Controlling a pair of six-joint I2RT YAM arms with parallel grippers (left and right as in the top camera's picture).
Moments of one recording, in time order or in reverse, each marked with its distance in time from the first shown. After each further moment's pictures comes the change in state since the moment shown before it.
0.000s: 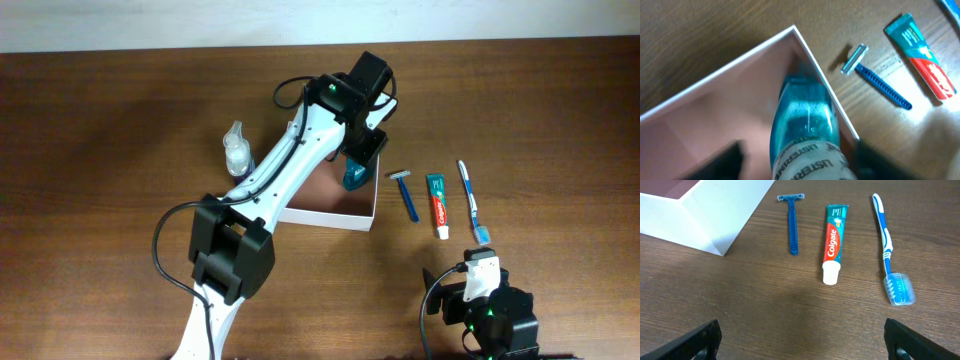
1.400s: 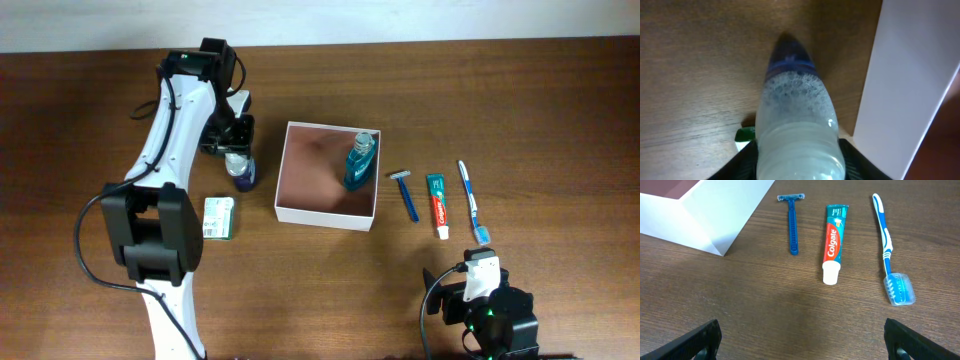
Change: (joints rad) left arm 0.488 -0.061 -0.153 -0.227 -0.008 -0.041; right arm 0.000 0.000 0.000 0.000 0.000 0.001
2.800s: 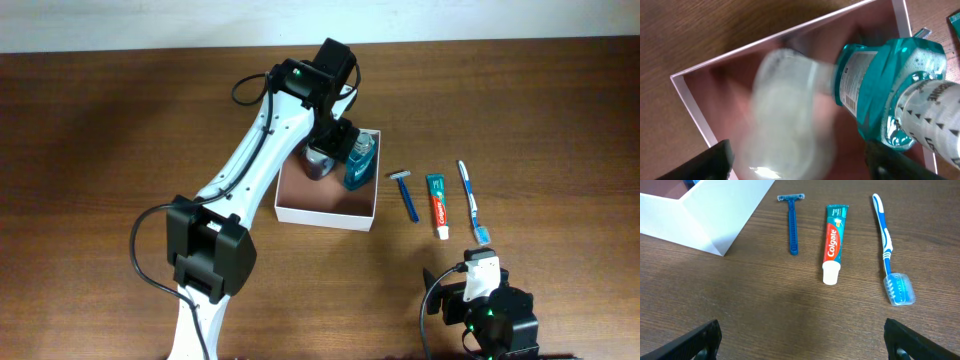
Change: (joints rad) left arm -0.385 0.008 0.143 0.101 -0.053 -0.020; right arm 0.000 0.000 0.000 0.000 0.000 0.000
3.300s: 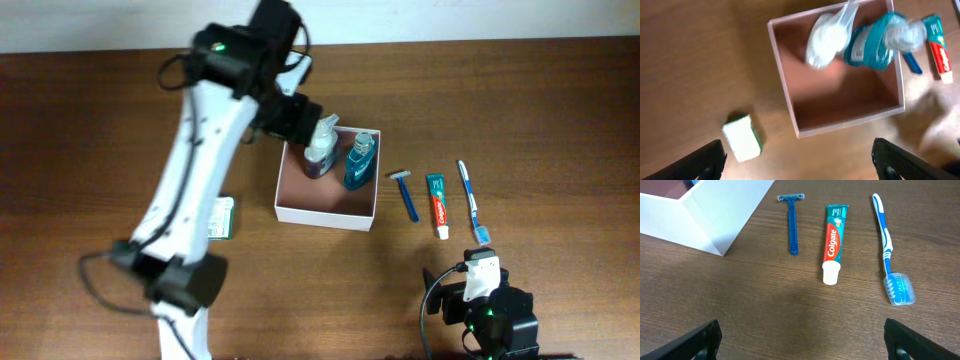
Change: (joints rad) left arm 0.125 -0.171 0.257 -0.369 0.013 0.004; right arm 0.000 0.000 0.000 0.000 0.000 0.000
